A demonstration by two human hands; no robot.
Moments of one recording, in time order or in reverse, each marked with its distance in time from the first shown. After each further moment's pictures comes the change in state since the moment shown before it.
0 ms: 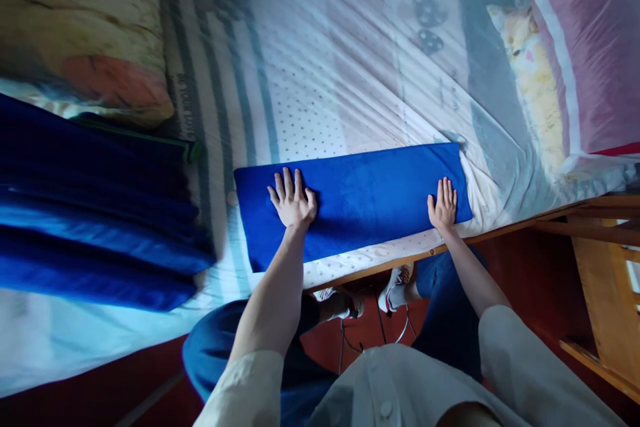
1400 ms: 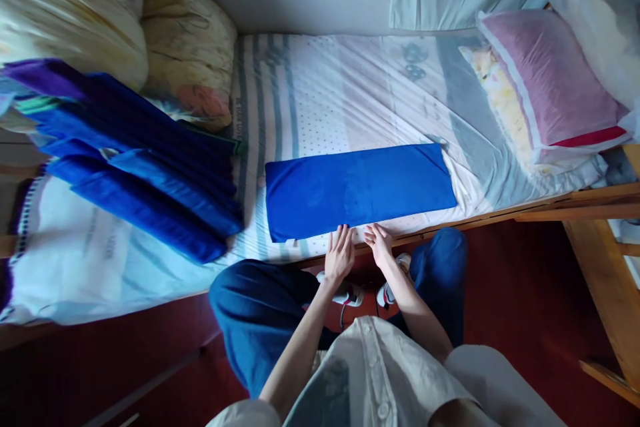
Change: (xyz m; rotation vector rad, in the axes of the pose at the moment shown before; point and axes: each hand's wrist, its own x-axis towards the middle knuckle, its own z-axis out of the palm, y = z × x) left_hand -0.227 0.032 0.008 0.051 -0.194 0.346; right_hand -0.138 -0.194 -0.017 1.891 -0.270 1.060
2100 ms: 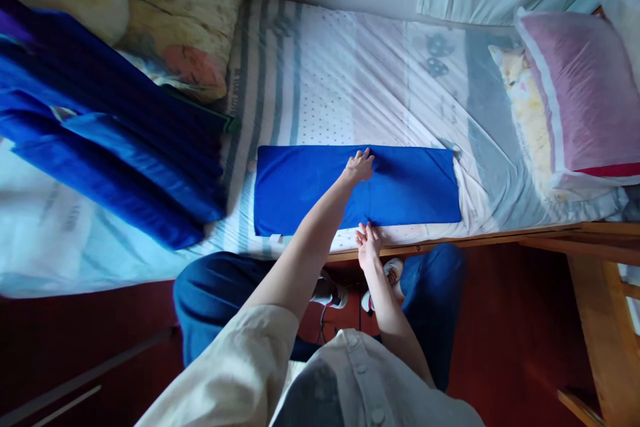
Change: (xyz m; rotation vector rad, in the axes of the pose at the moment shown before) left_hand 0.304 0.022 -0.040 0.209 -0.500 -0.022; right_hand 0.028 0.019 0.012 0.058 0.074 0.091
